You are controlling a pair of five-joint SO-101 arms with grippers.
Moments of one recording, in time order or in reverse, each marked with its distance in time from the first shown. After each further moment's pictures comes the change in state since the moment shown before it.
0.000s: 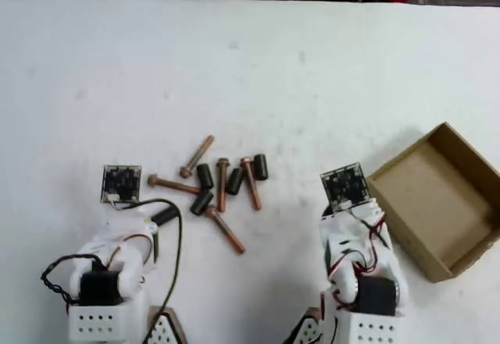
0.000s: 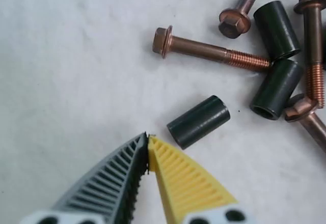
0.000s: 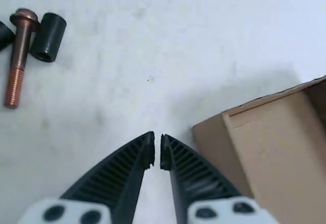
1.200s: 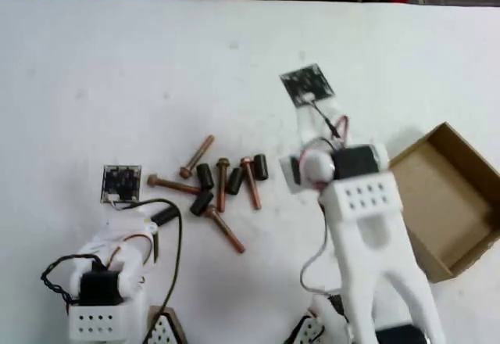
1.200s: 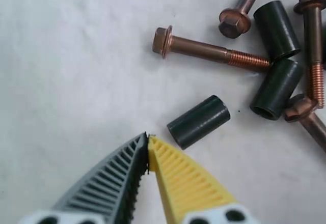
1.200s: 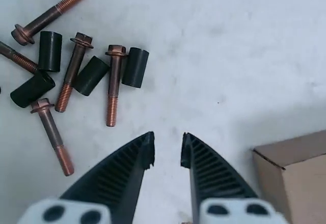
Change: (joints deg) left arm 0.0 0.0 0.0 0.0 0.0; right arm -18.4 75.1 -56.0 8.5 -16.8
